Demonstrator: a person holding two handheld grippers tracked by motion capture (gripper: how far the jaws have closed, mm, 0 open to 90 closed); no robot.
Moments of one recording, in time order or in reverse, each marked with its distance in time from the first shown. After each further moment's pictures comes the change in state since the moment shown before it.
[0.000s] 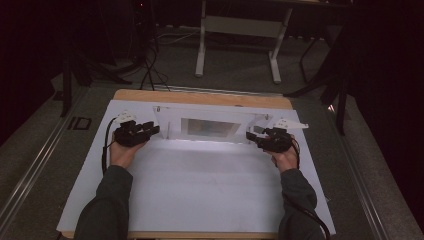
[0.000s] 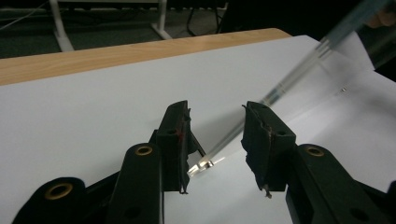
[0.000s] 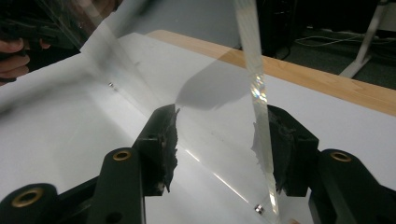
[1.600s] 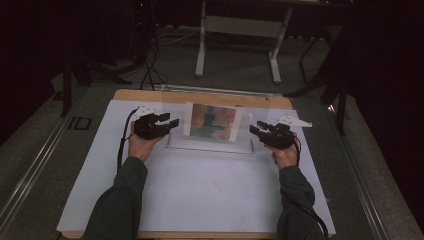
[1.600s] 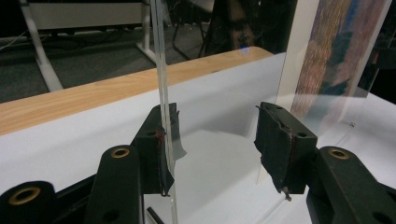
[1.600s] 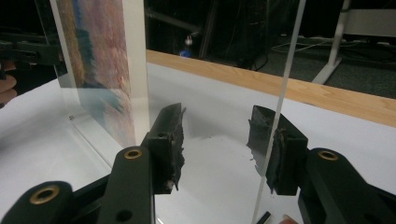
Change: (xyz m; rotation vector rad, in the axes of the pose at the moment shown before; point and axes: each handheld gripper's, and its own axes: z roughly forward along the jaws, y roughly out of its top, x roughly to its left) left arm -0.034 0.030 0.038 -0.049 -0.038 0.070; right arm -0.006 0.006 -0.002 -0.055 -0.083 0.065
